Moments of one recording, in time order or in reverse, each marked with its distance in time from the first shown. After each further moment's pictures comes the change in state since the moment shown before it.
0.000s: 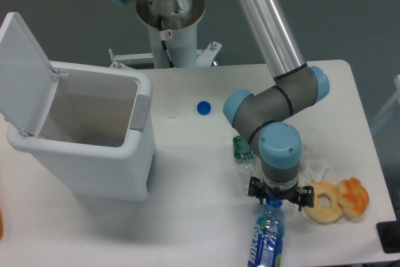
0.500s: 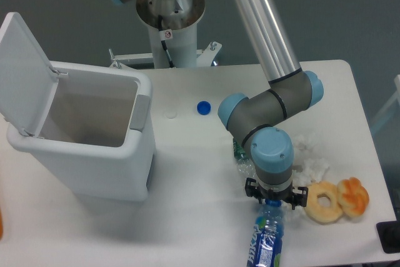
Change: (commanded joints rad) arm -0.002 -0.005 0.005 0.003 0.000 0.005
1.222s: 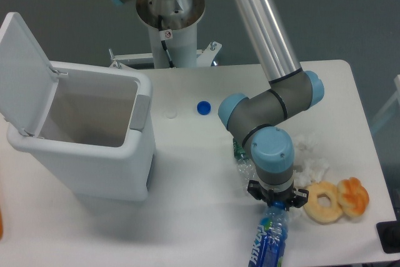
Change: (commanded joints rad) arm 0.008 0.034 0.012 0.003 -0.008 0.078
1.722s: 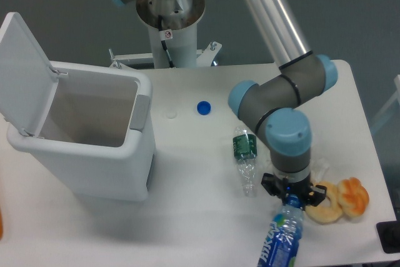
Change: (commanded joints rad) arm 0.057 0.043 0.103 -0.052 -0.058 0.167
